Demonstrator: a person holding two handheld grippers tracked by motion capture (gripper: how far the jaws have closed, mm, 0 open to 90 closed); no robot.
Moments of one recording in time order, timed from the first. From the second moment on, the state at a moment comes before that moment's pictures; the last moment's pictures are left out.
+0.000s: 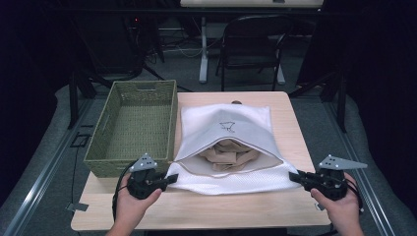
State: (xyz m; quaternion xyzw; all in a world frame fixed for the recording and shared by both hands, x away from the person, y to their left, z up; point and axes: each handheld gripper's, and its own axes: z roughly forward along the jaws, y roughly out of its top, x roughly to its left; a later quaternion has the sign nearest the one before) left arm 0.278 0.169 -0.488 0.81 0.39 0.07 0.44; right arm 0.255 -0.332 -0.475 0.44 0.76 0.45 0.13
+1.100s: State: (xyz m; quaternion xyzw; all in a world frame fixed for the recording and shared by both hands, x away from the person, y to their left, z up) left arm 0.272 0.167 -0.541 0.81 0.41 0.04 0.42; right arm 0.245 -0.326 -0.533 0.47 0.76 0.43 0.10
